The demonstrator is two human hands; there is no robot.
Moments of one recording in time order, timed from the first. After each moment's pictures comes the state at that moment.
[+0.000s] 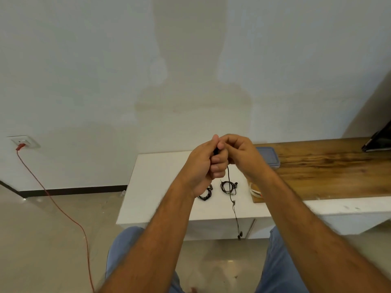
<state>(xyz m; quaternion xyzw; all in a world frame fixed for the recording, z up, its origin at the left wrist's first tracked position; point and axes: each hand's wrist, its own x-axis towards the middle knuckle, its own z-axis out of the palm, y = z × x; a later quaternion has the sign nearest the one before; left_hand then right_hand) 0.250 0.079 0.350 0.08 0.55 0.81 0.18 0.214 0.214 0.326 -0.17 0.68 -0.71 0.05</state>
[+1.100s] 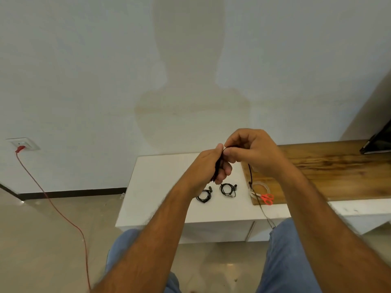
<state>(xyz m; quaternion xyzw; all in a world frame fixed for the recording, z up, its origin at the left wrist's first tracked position) 0.247 0.082 0.345 0.08 0.71 0.68 0.17 0.223 0.245 0.359 -0.22 0.79 -0.57 -0.01</state>
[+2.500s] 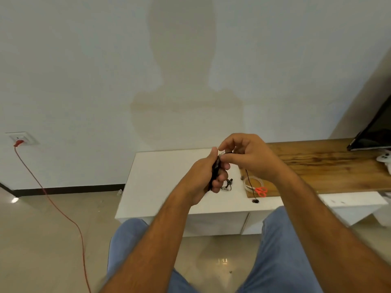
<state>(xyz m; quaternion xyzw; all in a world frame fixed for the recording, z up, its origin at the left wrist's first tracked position) 0.296 0.074 0.343 0.02 0.68 0.70 0.22 0.267 0.233 0.362 -0.21 0.81 -0.54 0.02</state>
